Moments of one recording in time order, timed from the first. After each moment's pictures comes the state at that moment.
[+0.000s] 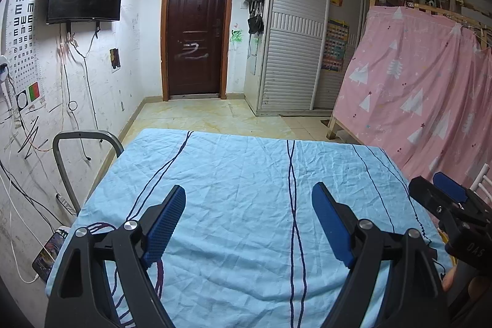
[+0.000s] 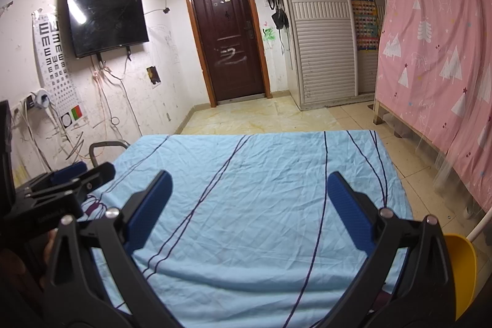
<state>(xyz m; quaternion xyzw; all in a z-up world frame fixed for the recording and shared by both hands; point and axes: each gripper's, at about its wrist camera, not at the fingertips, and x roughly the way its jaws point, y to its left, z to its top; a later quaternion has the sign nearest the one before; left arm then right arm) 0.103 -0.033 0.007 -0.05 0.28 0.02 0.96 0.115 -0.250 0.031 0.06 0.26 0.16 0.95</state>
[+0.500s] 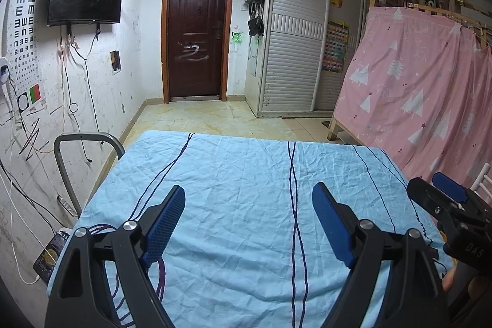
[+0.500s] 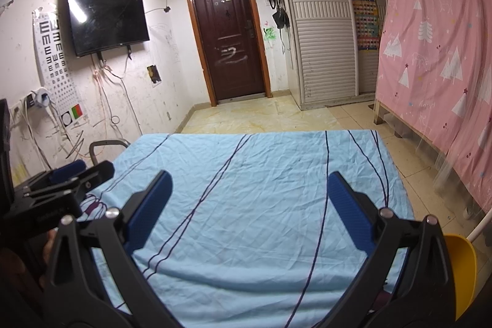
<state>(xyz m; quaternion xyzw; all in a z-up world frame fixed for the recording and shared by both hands) 0.102 -0.034 0.007 -0.04 0.27 0.03 0.96 0.114 -0.249 0.030 0.06 0.25 0.16 0.95</state>
